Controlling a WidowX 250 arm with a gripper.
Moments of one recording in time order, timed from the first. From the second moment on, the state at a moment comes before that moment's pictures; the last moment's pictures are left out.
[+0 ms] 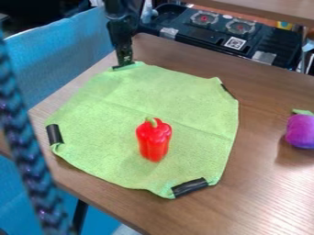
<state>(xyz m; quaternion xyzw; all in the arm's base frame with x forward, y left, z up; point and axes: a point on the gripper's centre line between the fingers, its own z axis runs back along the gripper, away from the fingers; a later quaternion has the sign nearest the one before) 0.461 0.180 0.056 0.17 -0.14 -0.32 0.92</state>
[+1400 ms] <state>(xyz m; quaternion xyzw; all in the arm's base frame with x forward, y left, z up) 0.466 0.191 0.029 0.18 -0.10 -0.30 0.93</state>
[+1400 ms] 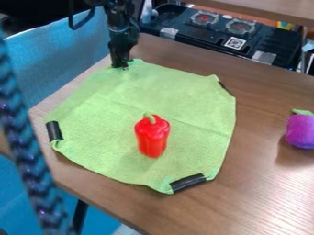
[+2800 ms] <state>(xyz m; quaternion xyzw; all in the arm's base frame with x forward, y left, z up) 0.400 0.117 0.074 0.09 -0.17 -0.44 0.88</state>
